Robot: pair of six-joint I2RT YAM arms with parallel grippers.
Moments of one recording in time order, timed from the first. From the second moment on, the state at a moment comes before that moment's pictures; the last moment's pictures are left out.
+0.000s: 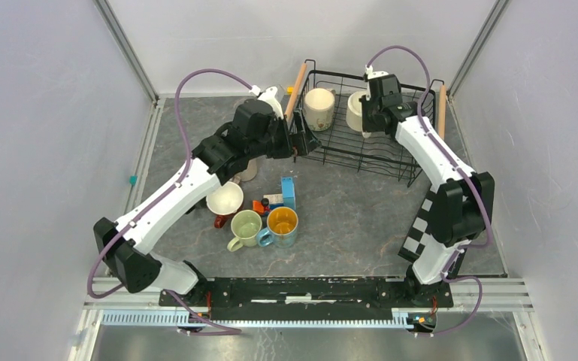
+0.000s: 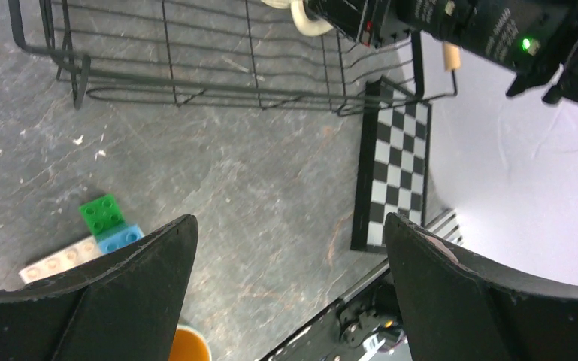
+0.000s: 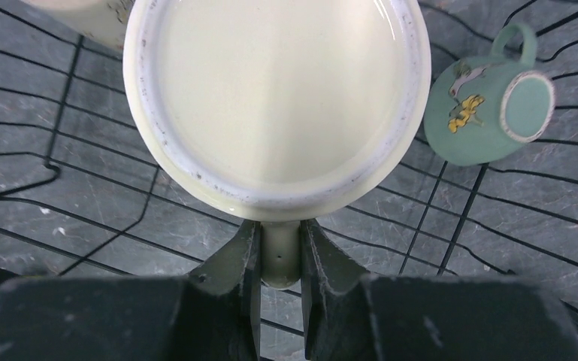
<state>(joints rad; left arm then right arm) -0.73 1.40 1.46 -0.54 0.04 -0.66 0.28 1.75 1.57 -0.60 0.17 0.11</state>
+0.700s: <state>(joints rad) -0.48 1.65 1.53 -0.14 0.34 -0.95 0.27 1.52 1.56 -0.48 -0.15 0.34</state>
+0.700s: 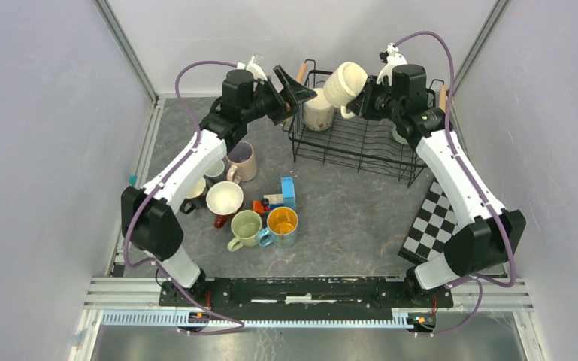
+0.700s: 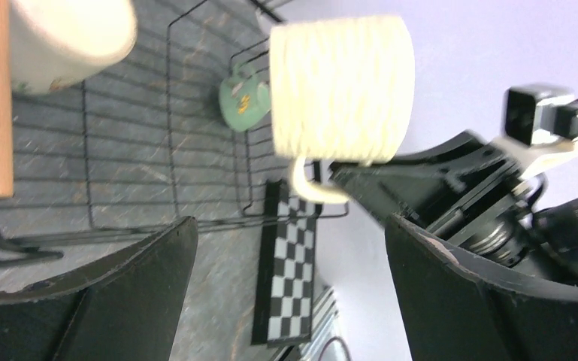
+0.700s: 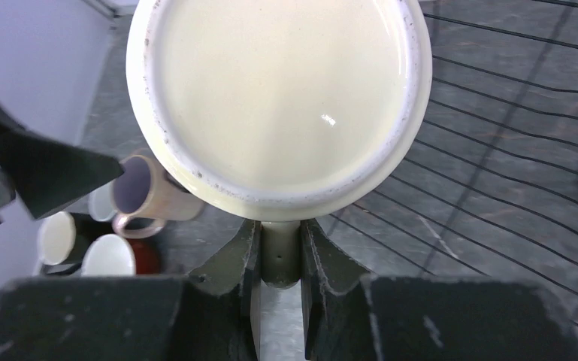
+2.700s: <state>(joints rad) -0.39 1.68 1.50 0.61 0.71 -1.56 0.29 1.50 1.24 0.48 -0.85 1.04</state>
